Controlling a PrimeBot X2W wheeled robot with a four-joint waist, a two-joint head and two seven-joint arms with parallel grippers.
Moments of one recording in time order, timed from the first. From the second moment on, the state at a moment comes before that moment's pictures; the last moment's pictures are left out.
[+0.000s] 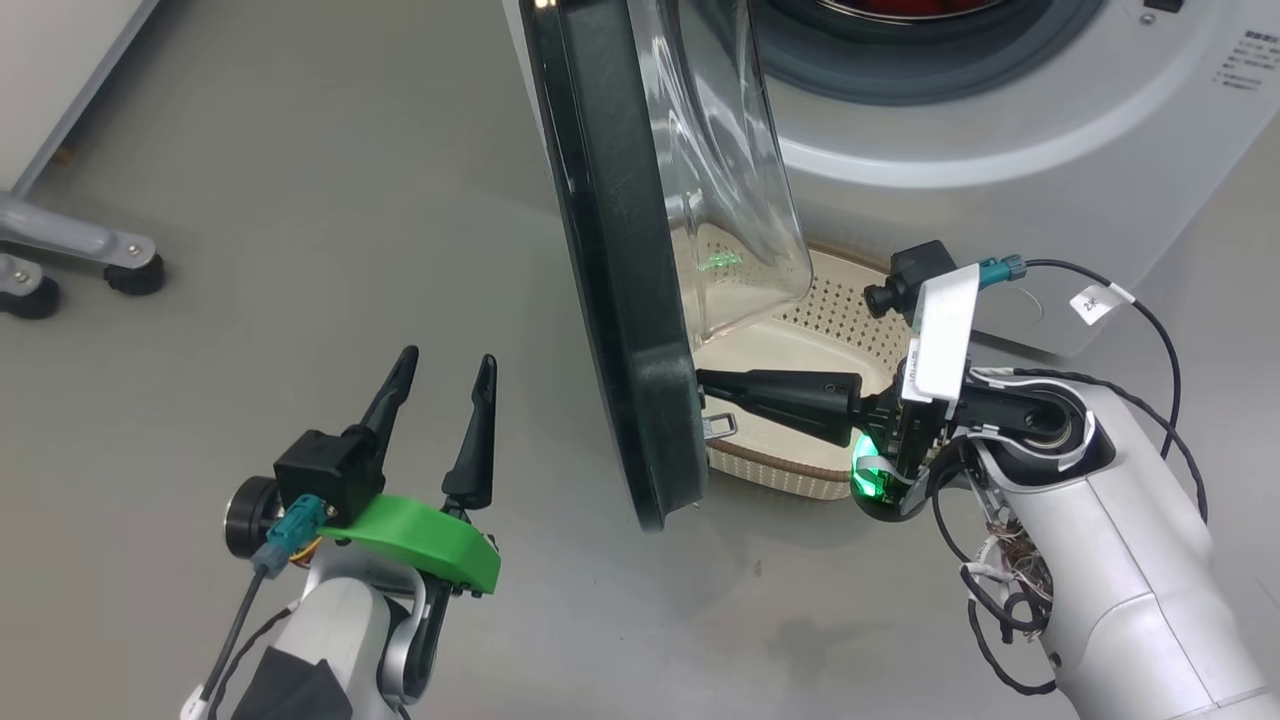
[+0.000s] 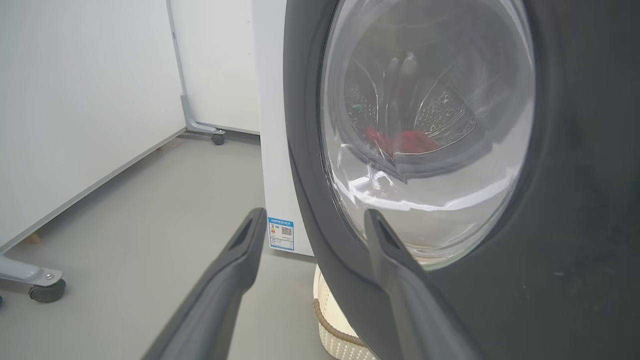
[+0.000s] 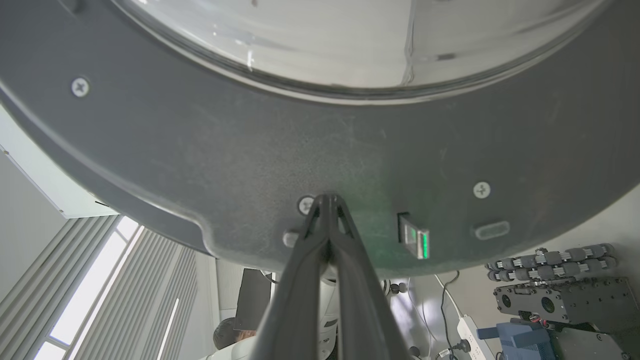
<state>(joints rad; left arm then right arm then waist) -0.32 0.03 -0.35 0.35 -0.42 0.01 -0.26 -0.55 -0.07 0.31 0.39 1.75 0.12 1.06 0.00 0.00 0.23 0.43</state>
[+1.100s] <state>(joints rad) -0.28 0.03 -0.32 0.35 -0.44 0.06 -0.26 -0.36 -0.07 0.12 0.27 1.77 0.12 0.64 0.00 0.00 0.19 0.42</state>
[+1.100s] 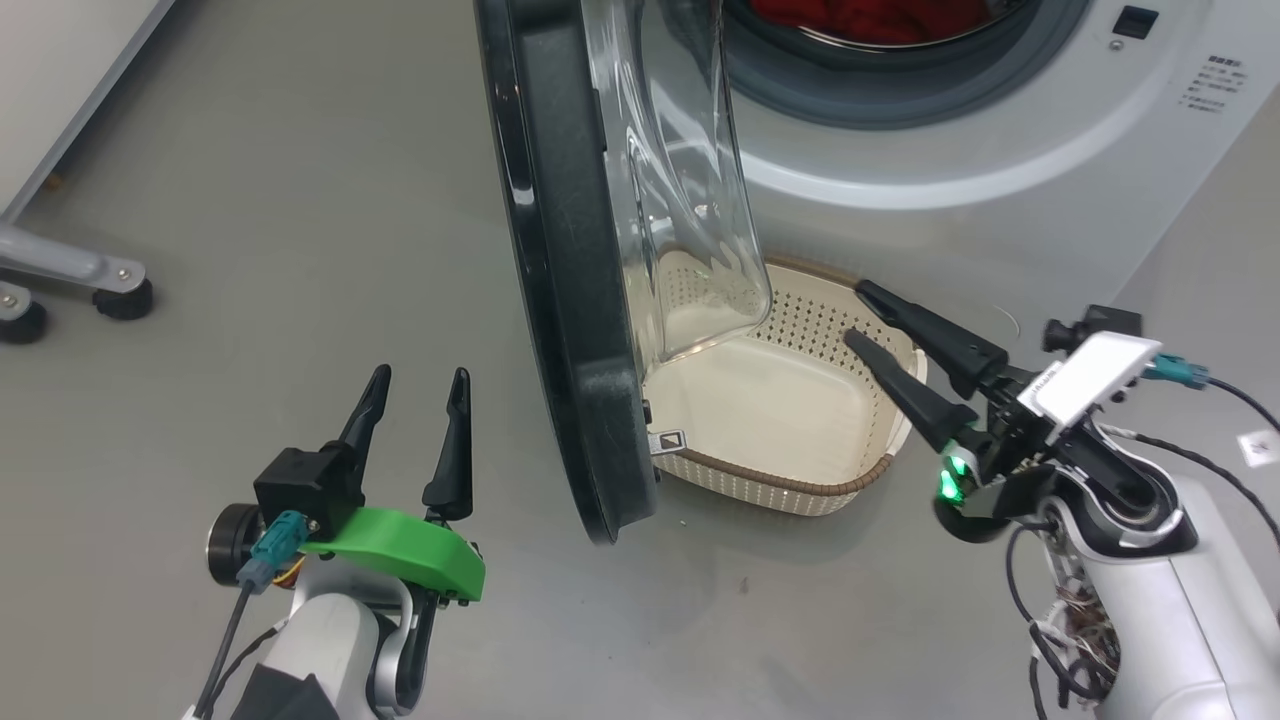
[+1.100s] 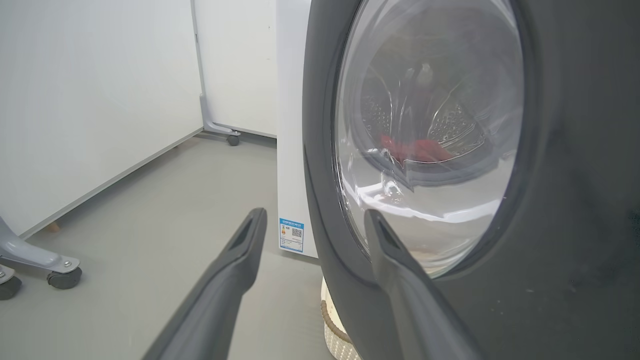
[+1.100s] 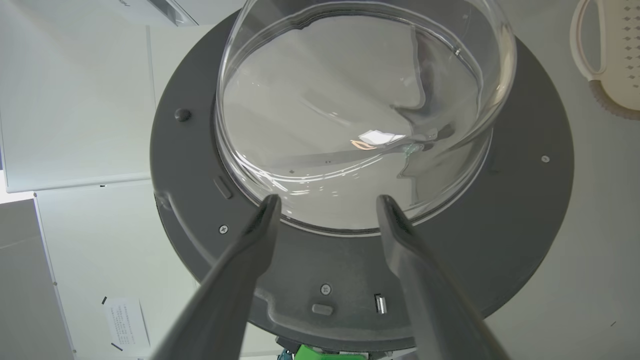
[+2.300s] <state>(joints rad) -0.24 0.03 -0.29 0.36 -0.41 0.06 -0.26 -0.17 -0.32 0.21 0.13 0.61 0.12 -0.27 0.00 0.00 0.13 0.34</state>
